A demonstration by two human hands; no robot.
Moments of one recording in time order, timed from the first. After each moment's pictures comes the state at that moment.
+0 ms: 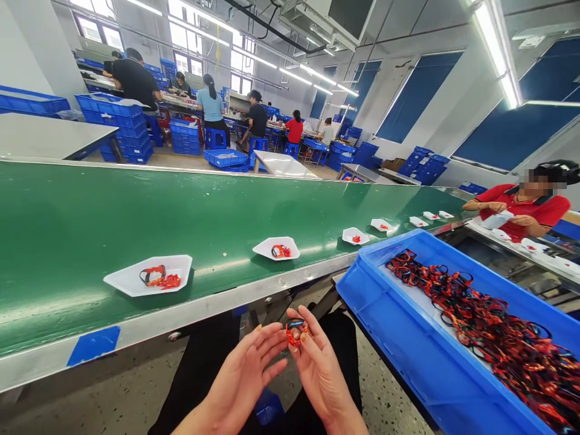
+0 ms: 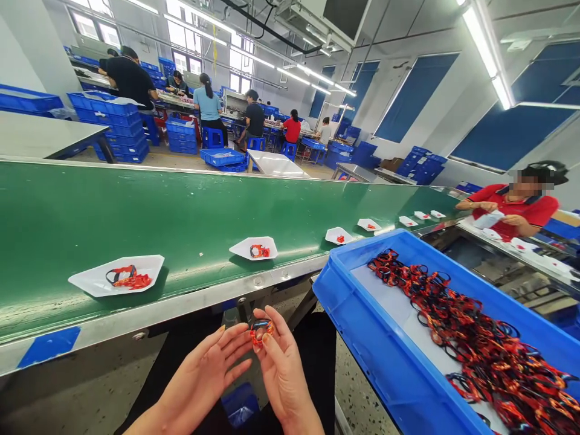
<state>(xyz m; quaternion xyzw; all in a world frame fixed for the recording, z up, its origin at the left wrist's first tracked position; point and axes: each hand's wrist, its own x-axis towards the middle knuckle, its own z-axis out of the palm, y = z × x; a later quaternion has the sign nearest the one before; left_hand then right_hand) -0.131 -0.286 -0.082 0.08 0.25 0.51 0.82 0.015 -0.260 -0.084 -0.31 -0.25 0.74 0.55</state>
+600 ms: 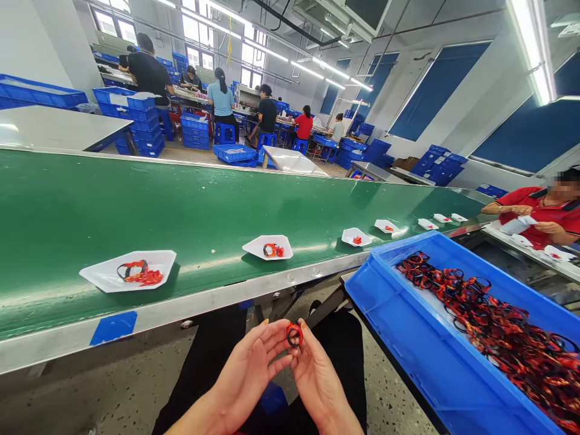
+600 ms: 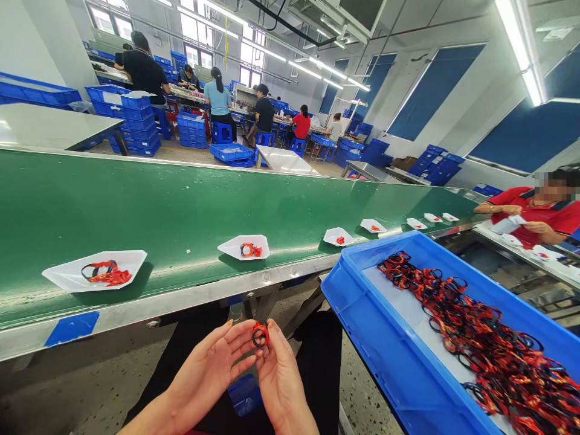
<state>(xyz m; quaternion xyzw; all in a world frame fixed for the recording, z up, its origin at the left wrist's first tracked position) -0.132 -0.288 -0.085 0.08 0.26 0.52 0.81 -0.001 -0.264 -0.105 -0.38 -0.05 0.75 0.54</state>
